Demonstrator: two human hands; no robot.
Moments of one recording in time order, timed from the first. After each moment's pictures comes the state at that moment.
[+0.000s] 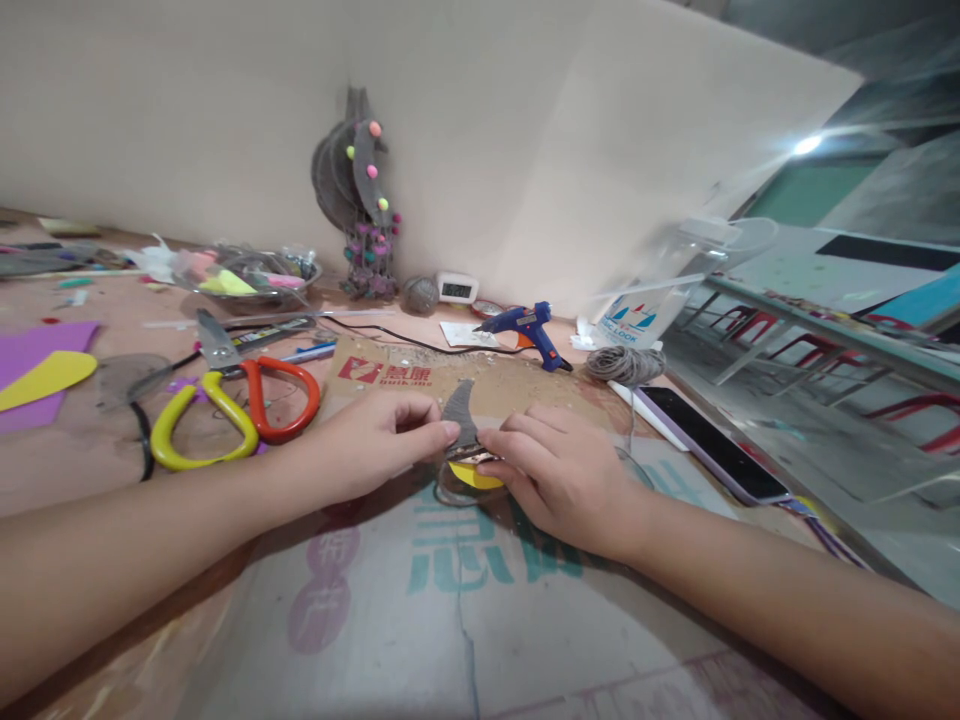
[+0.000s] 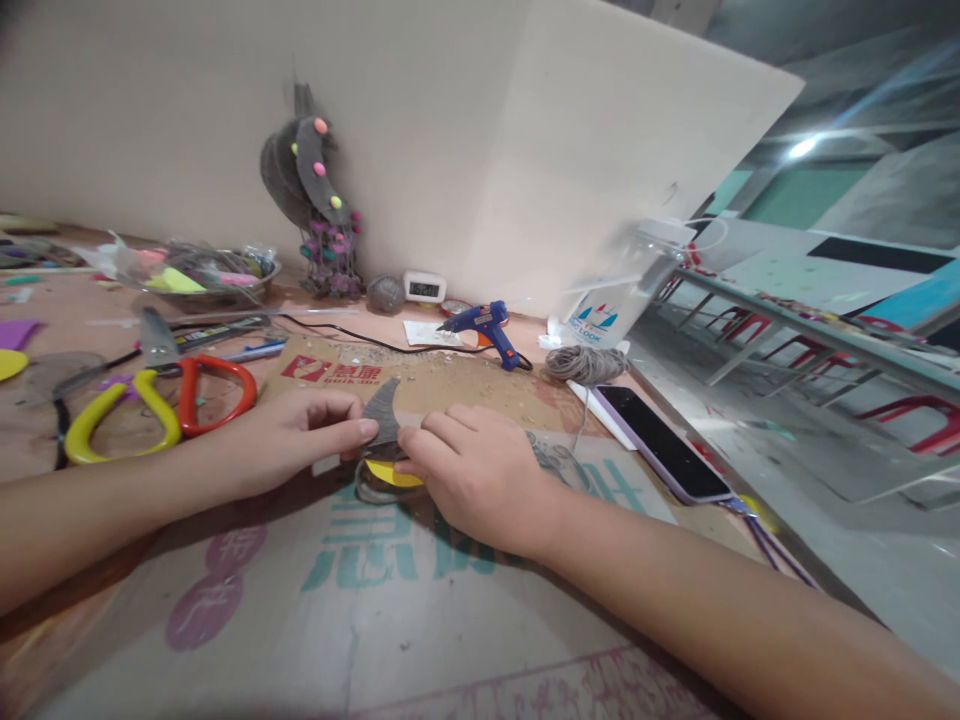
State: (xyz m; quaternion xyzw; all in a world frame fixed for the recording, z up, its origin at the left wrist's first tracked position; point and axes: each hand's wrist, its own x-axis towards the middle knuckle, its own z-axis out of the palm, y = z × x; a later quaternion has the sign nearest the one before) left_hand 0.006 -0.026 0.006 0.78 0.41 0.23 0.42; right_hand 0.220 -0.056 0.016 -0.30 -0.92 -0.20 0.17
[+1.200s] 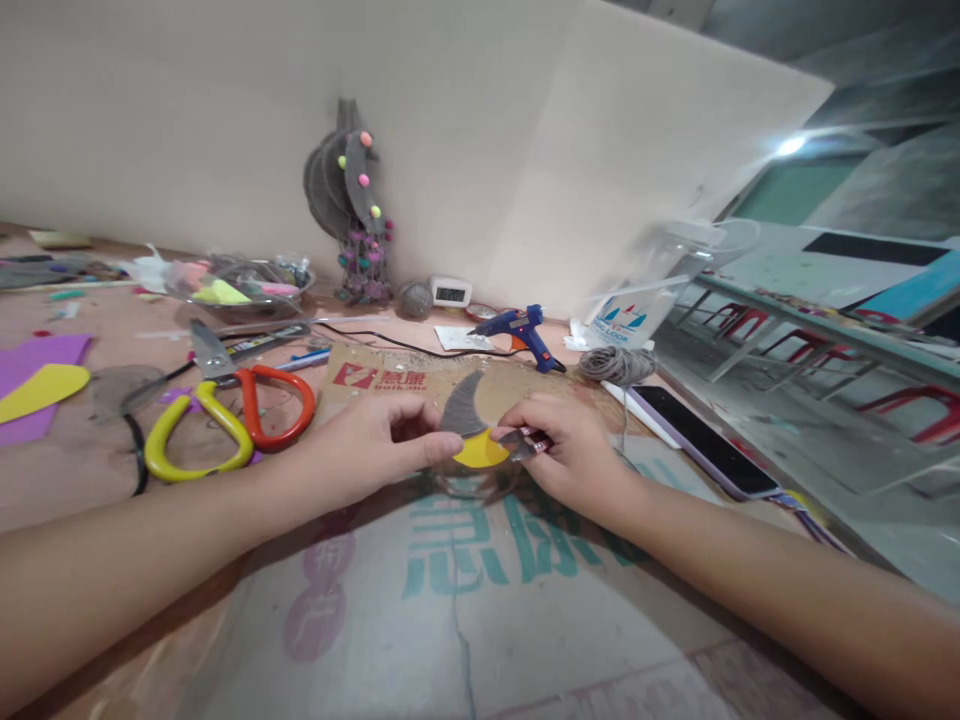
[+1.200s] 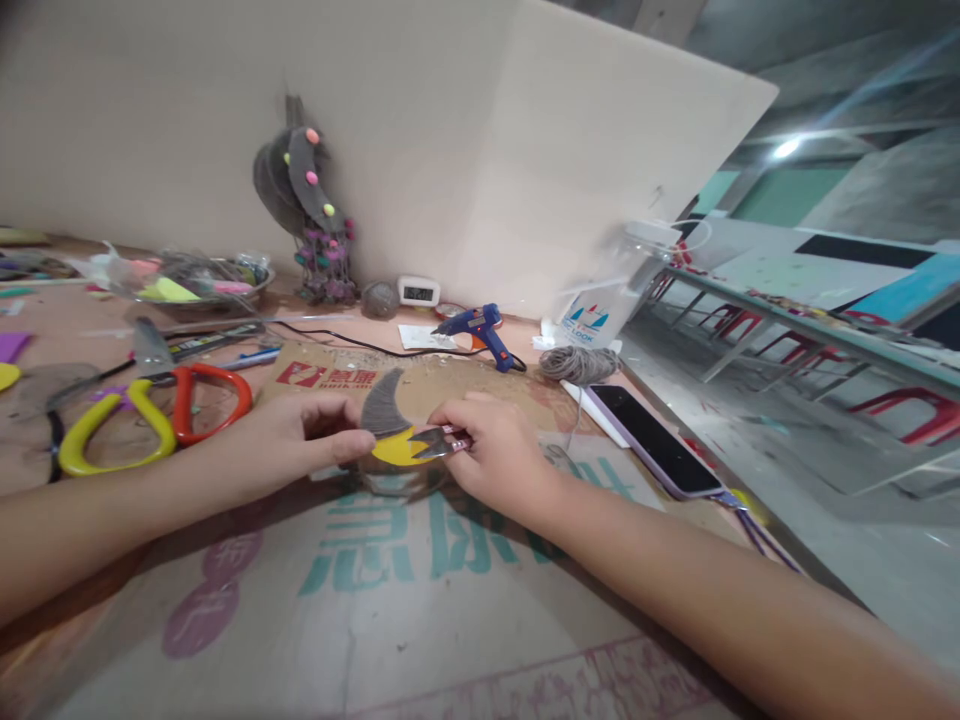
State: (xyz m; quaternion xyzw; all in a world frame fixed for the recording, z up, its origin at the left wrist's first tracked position) left_hand 0.009 -0.028 0.007 0.75 0.40 0.26 0.45; right_hand 0.235 -0.041 0.011 -0.43 -0.86 0.02 0.27
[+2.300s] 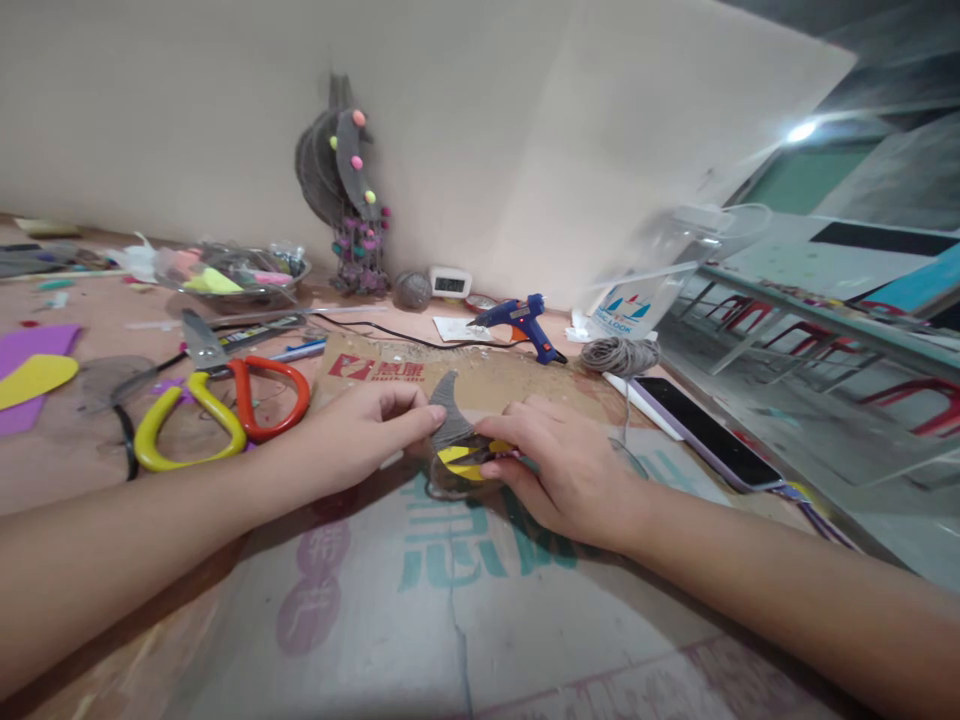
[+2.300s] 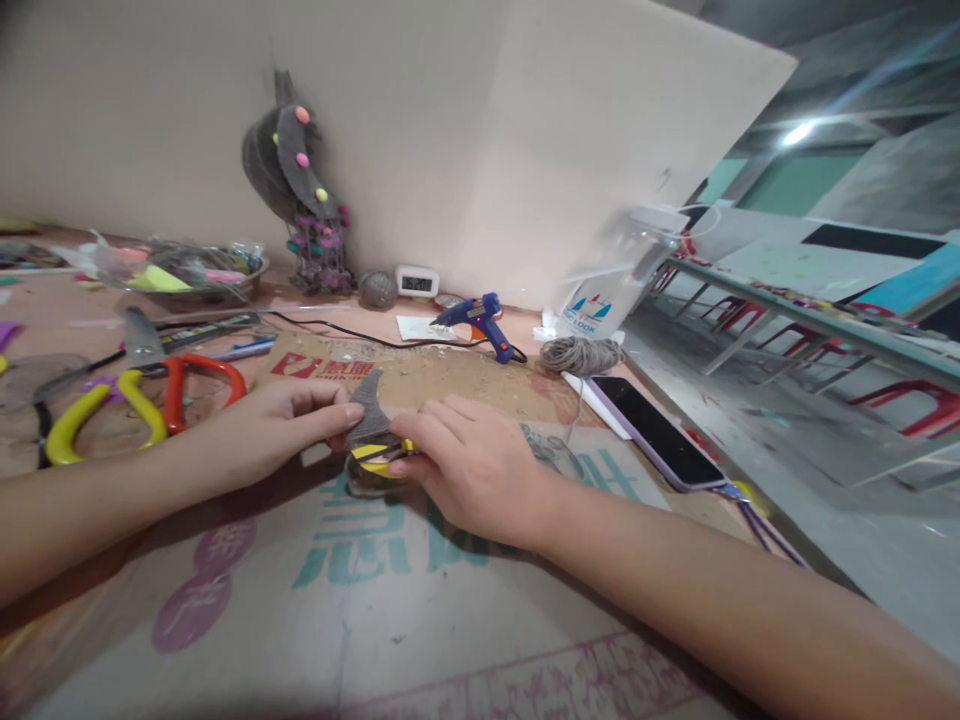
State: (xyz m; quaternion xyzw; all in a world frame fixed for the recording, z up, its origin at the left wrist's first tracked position) left_hand 0.010 -0.027 0.011 0.74 0.43 0.26 0.45; right_hand 0.221 -0.059 0.022 -0.31 -0.92 -0.11 0.21
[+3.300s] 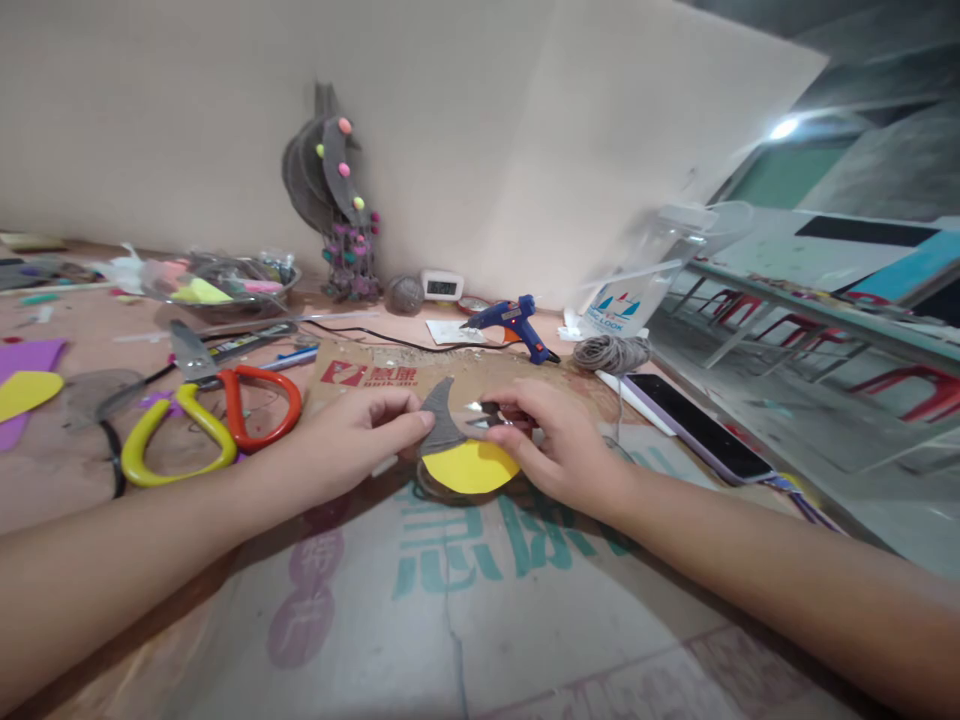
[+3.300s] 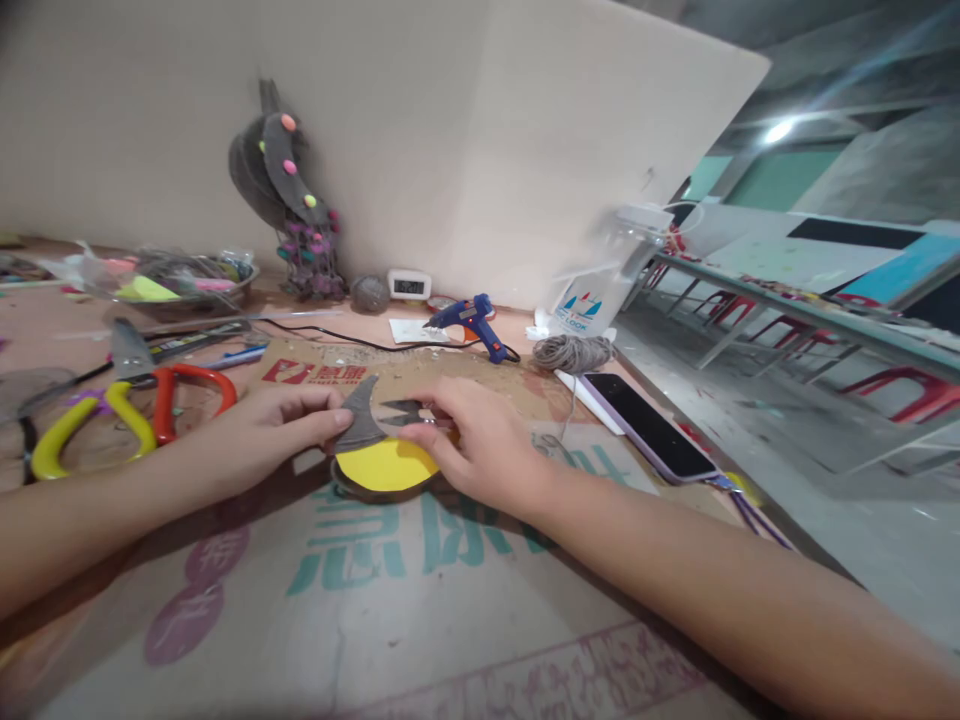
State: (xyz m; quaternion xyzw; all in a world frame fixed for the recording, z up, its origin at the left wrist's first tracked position) left_hand 0.007 -0.027 0.007 0.73 0.44 0.26 0.46; right_hand 0.233 -0.042 0.012 -0.40 -0.87 0.00 0.29
